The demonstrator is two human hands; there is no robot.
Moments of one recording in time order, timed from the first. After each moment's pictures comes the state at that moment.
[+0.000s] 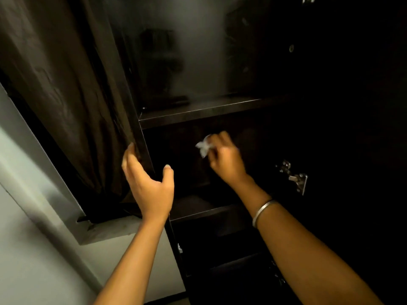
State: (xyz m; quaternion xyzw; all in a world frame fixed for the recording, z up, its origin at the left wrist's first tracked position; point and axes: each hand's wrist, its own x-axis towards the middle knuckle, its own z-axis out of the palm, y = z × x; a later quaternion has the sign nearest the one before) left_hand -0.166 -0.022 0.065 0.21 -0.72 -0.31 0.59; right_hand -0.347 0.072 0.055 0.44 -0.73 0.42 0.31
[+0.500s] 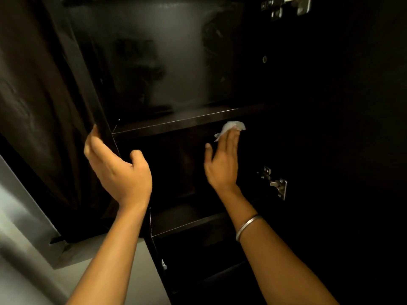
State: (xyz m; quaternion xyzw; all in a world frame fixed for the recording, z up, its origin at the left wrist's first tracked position) left_hand -0.191 -0.021 0.121 0.22 -0.66 -0.24 0.67; right_hand -0.351 0.082 0.056 0.21 -0.80 0.45 0.33
